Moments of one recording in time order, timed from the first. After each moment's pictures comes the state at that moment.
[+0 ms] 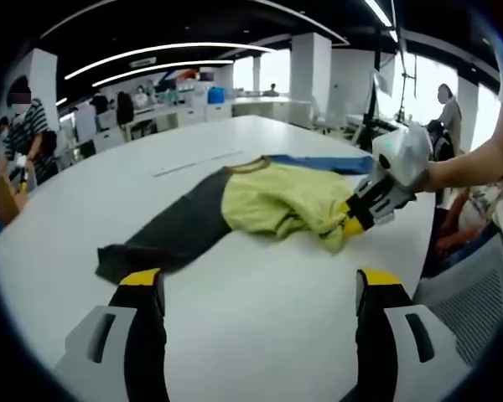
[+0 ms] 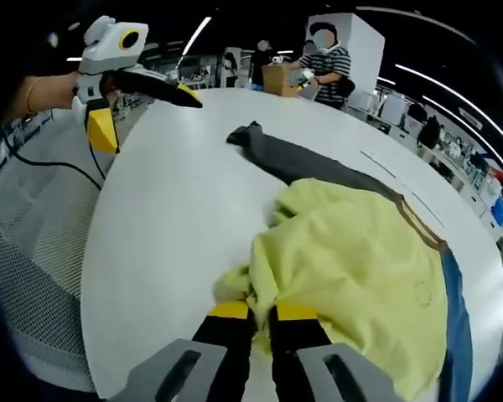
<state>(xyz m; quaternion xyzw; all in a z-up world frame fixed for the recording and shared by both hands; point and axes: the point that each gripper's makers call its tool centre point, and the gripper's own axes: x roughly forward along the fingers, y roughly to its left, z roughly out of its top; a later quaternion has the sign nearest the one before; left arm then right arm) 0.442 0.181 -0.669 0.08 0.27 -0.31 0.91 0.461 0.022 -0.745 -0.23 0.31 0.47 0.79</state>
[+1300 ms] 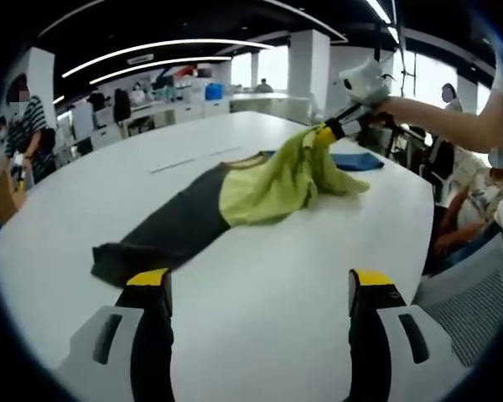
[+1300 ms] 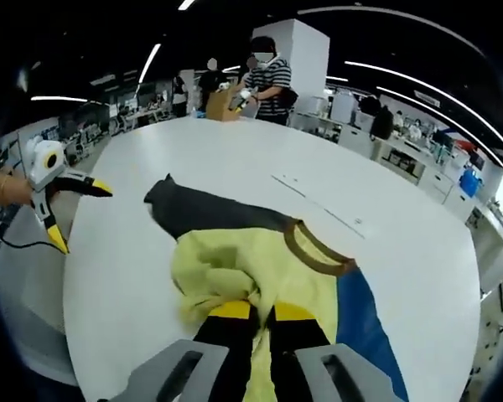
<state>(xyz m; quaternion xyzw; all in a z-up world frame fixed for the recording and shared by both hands) 0.444 0.179 -0.675 0.08 0.28 -0.31 0.90 0.592 -0.053 -0.668 -0.18 0.31 0.39 0.85</state>
